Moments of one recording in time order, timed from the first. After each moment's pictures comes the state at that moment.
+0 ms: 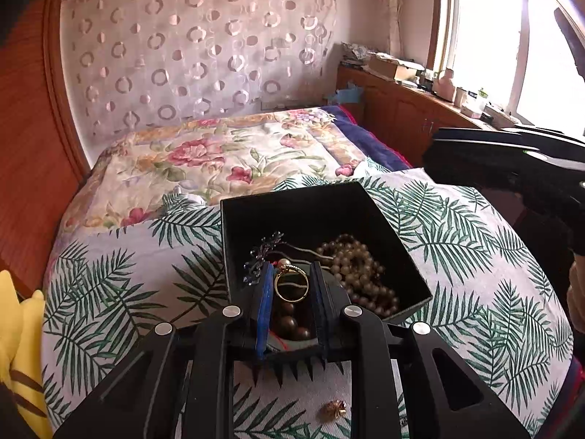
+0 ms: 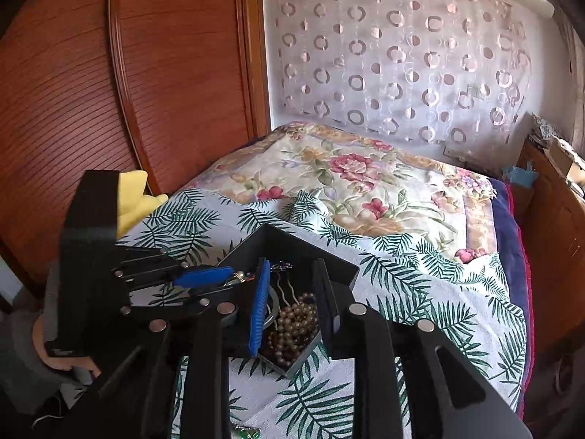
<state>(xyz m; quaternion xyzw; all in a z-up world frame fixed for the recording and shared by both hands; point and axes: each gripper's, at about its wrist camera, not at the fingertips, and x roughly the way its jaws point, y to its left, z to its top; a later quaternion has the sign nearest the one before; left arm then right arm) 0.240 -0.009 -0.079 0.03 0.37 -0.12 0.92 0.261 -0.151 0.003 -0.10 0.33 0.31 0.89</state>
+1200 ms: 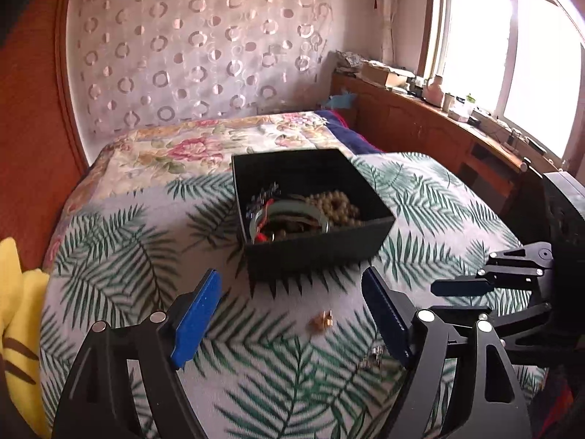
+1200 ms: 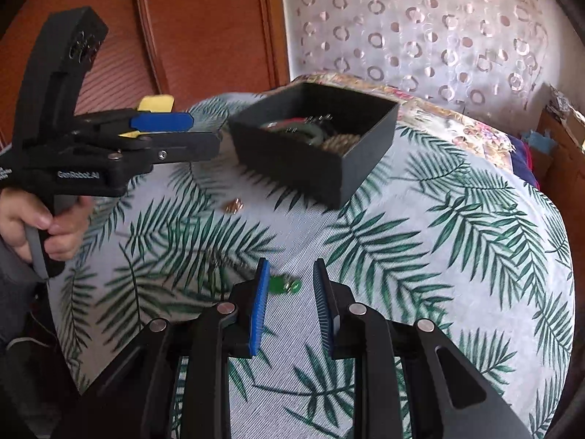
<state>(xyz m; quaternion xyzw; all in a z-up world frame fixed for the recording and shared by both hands) 0.165 0.019 -0.091 0.01 0.35 -0.13 0.93 0.166 -0.181 -0.104 -0.12 0.40 0.33 0.85</state>
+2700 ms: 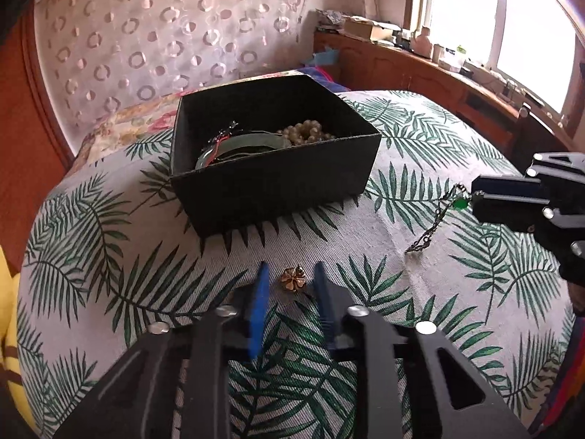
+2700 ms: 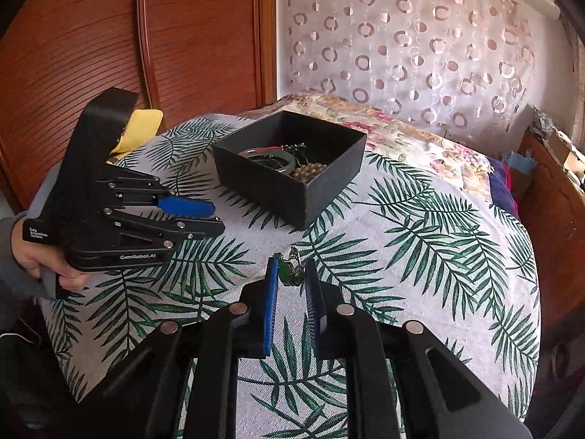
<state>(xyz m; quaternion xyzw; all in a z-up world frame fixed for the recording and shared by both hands) 0.173 -0.021 -0.133 0.07 0.41 -0.15 0.89 0.161 -0.205 -0.076 -0.13 0.35 0.31 0.87</state>
